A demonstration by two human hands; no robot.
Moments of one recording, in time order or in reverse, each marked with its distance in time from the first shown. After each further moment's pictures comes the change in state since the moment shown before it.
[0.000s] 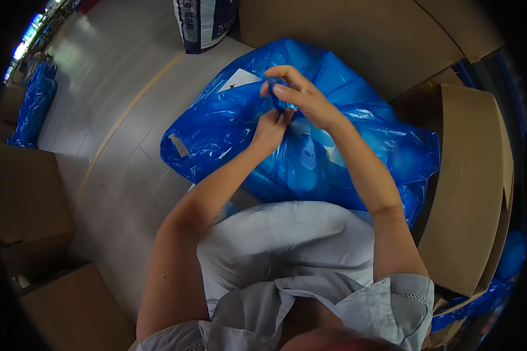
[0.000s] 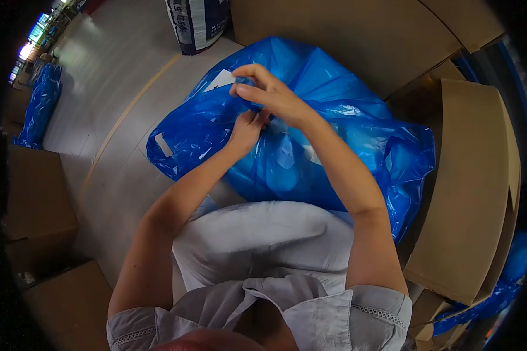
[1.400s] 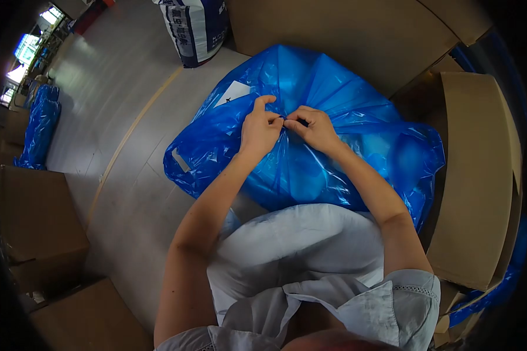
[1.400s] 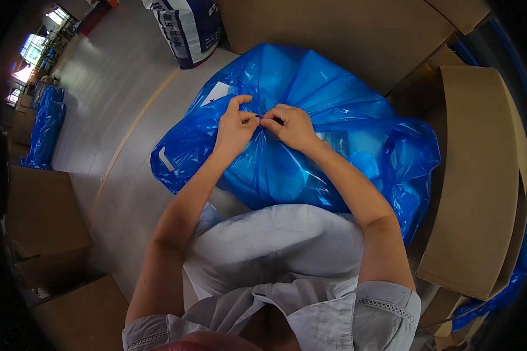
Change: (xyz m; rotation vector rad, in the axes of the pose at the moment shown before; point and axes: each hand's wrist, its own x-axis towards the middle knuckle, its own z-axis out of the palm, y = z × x) left_hand 0.004 0.054 -0.021 0.318 0.087 0.027; right_hand -0.044 0.061 -0.031 -0.714 0.158 -0.050
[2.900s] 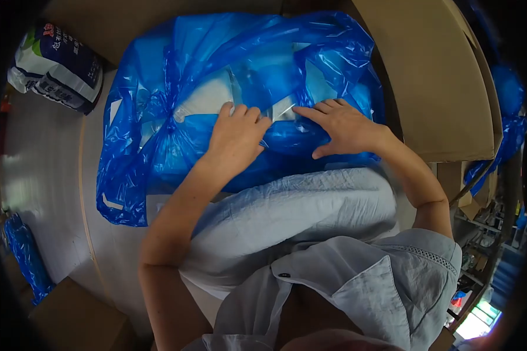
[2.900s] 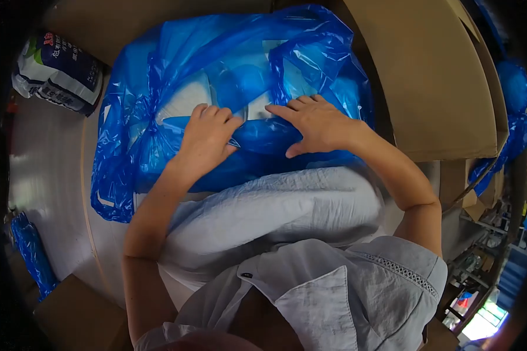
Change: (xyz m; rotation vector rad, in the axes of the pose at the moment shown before) left_hand -0.066 0.082 0.069 0.560 -0.652 0.999; right_hand -0.211 -0.051 -0.132 -0.575 -0.139 0.273
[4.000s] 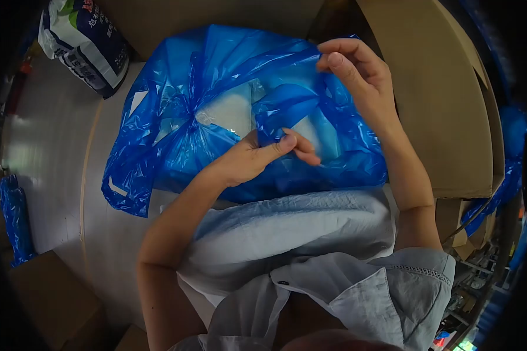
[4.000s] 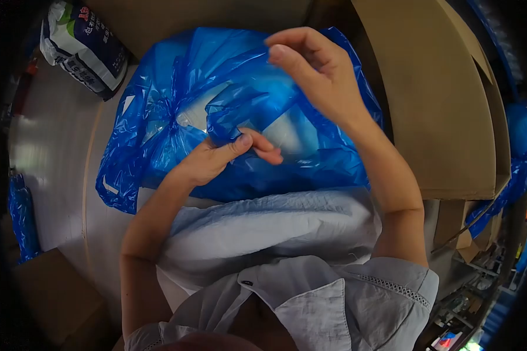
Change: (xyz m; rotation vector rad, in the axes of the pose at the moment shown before) left_hand -0.003 0.017 -0.038 -1.573 0.084 -0.243; right_hand 0.077 -0.017 -0.066 0.834 0.480 -0.084
